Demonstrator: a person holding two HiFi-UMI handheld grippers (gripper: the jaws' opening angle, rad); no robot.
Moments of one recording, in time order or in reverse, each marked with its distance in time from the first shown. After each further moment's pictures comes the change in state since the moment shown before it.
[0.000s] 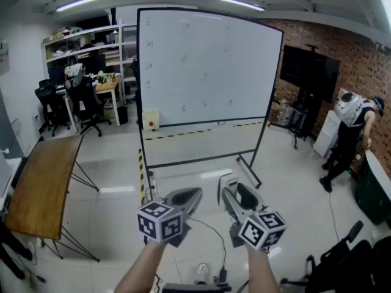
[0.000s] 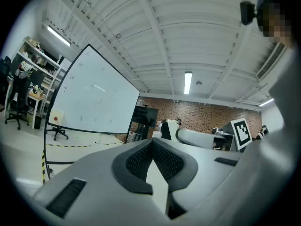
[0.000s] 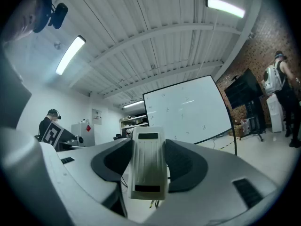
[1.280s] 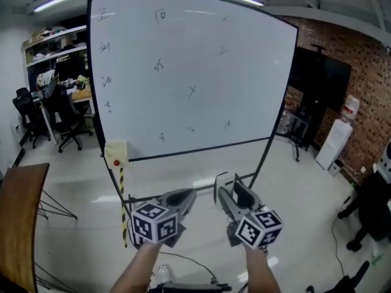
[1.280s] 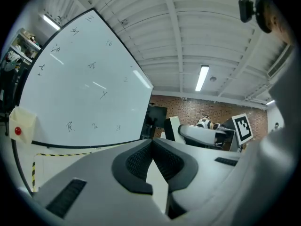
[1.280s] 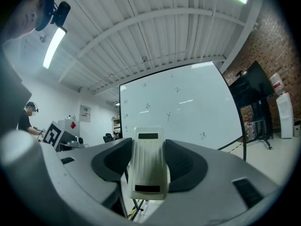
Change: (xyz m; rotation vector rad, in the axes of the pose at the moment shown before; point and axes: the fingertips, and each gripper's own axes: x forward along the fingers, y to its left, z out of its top) left arm 0.309 0.274 0.061 0.000 0.019 0.000; right arm 0.322 -0.262 0.033 -0.019 0.021 -0.024
